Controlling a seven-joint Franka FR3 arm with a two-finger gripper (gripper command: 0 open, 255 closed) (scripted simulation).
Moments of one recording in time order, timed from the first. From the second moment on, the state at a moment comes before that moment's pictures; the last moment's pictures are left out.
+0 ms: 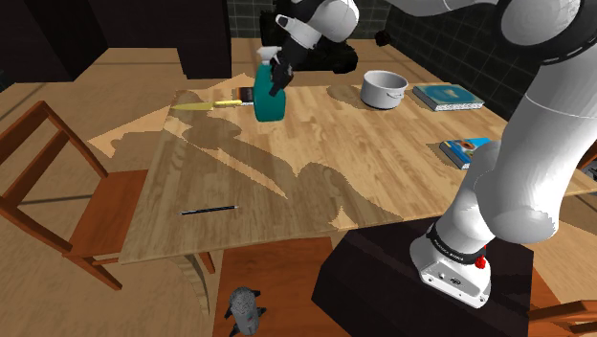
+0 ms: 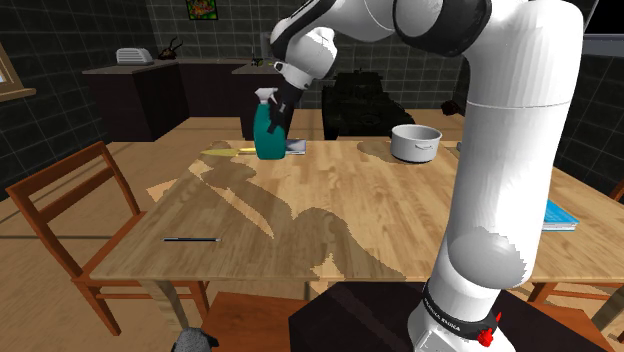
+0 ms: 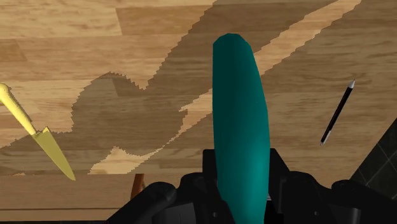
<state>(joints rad) 0.33 0.14 -0.44 -1.89 0.63 2.21 -1.33</state>
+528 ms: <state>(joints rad) 0.33 0.10 -0.45 -1.83 0.57 2.13 -1.27</state>
